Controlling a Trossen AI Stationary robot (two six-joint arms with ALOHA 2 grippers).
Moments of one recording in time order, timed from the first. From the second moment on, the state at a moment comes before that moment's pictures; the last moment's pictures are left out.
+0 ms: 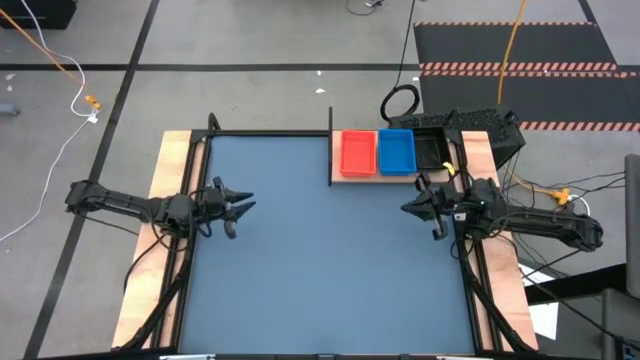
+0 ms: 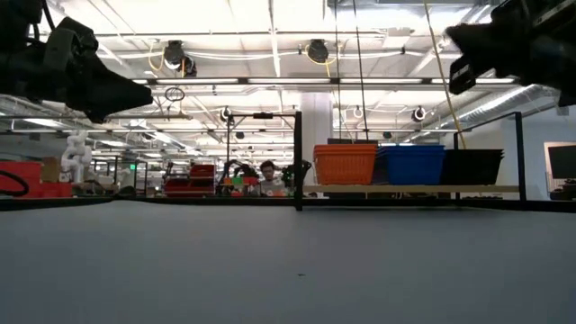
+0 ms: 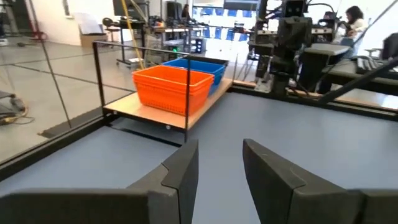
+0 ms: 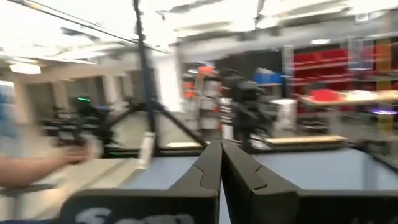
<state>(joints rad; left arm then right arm) -0.18 0.27 0.01 0.21 -0.50 -0.11 -0.28 0.29 0.02 0.55 -0.47 0.22</state>
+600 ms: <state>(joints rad) -0.27 0.07 0.01 0.07 -0.51 0.00 -0.31 0.01 0.01 0.19 -0.50 0.09</state>
